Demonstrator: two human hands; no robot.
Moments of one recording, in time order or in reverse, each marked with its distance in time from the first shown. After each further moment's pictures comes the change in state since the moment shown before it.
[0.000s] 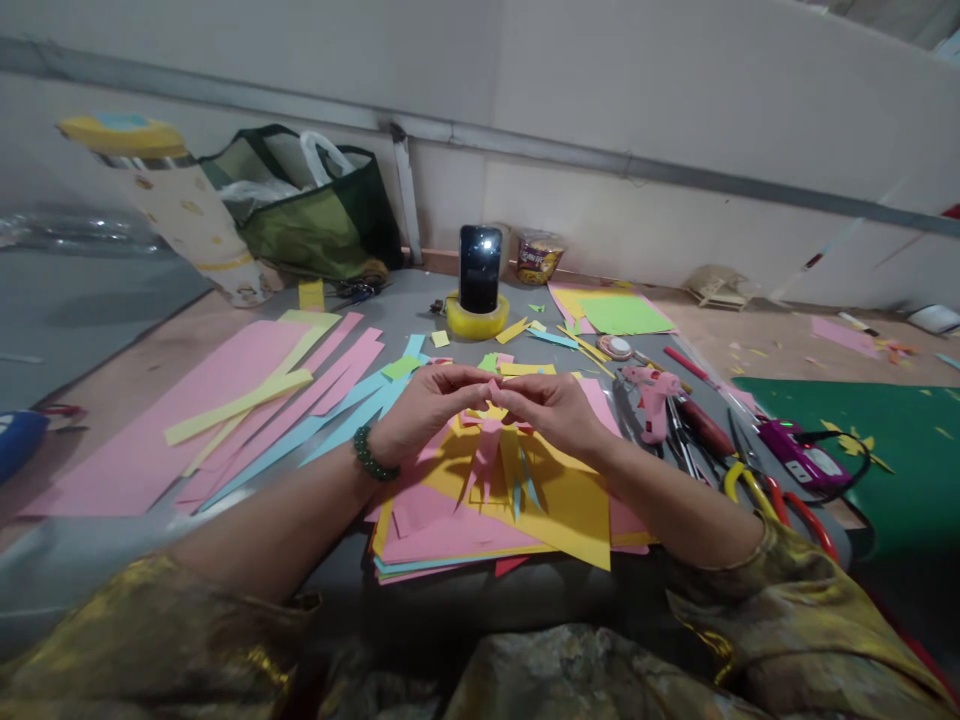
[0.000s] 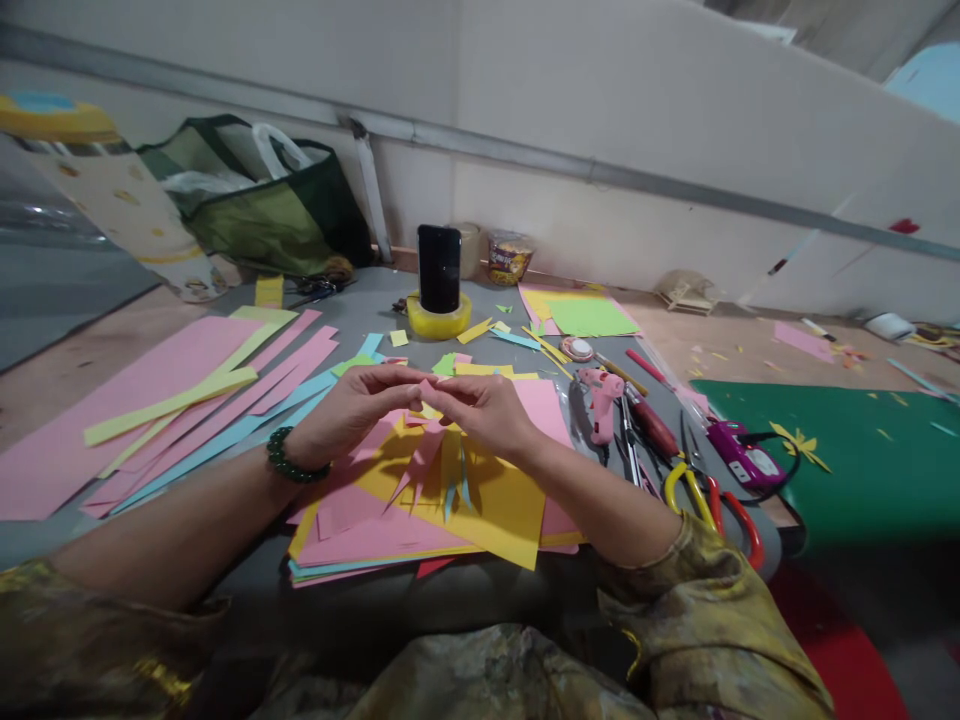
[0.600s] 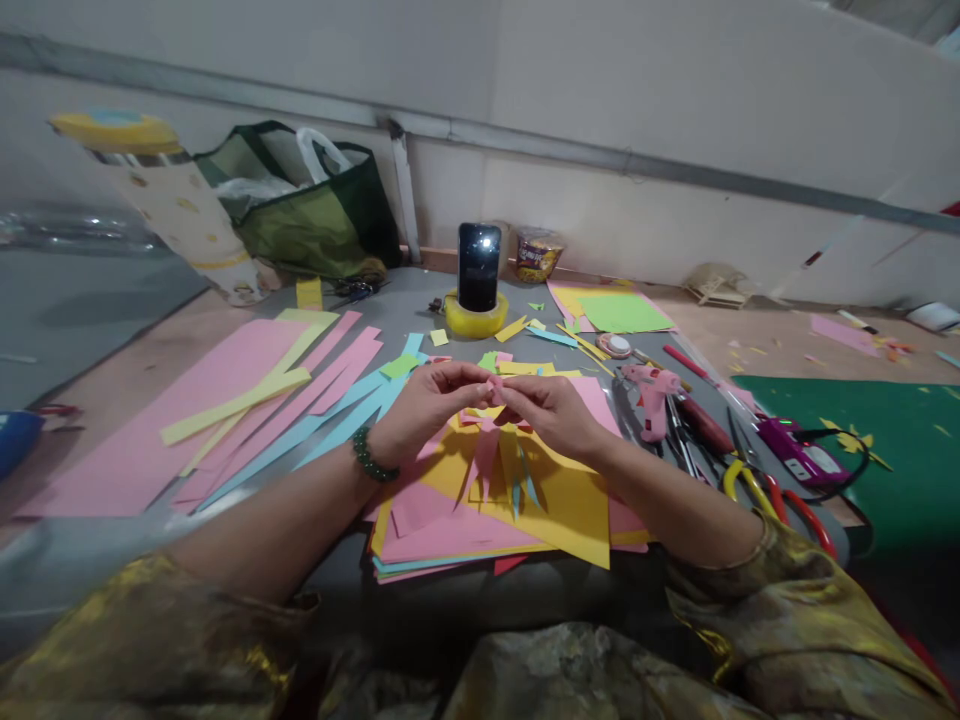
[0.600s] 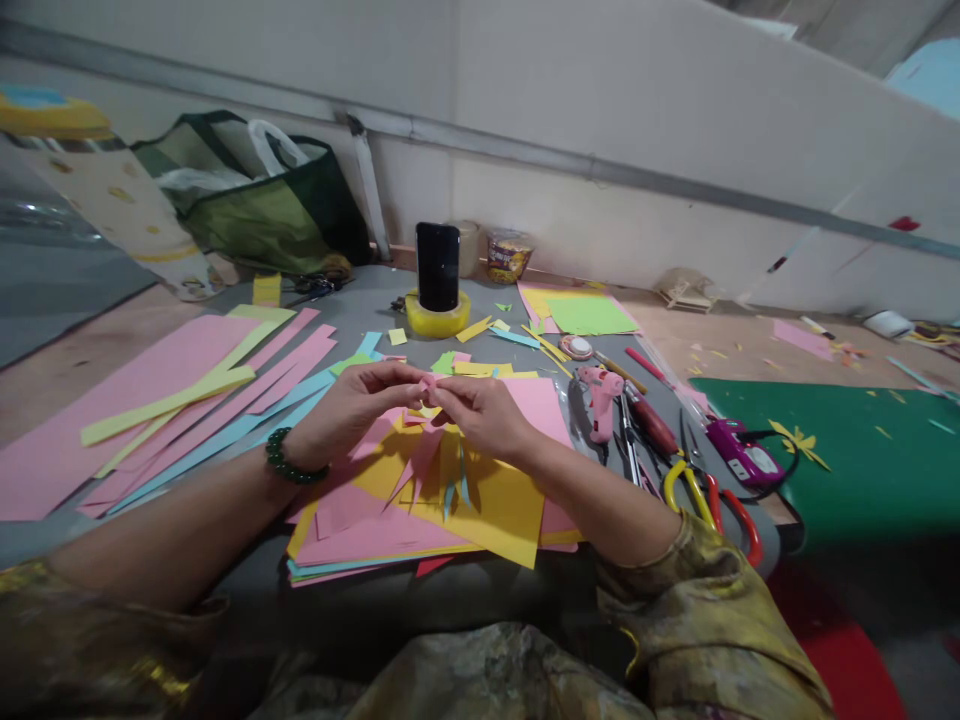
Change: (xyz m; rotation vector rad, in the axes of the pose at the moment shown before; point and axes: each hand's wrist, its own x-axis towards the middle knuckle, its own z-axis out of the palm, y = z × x) left_hand 0.001 -0.002 0.001 -0.001 0.012 0.007; right_hand -0.001 0.000 -0.001 -0.030 -0.069 0.006
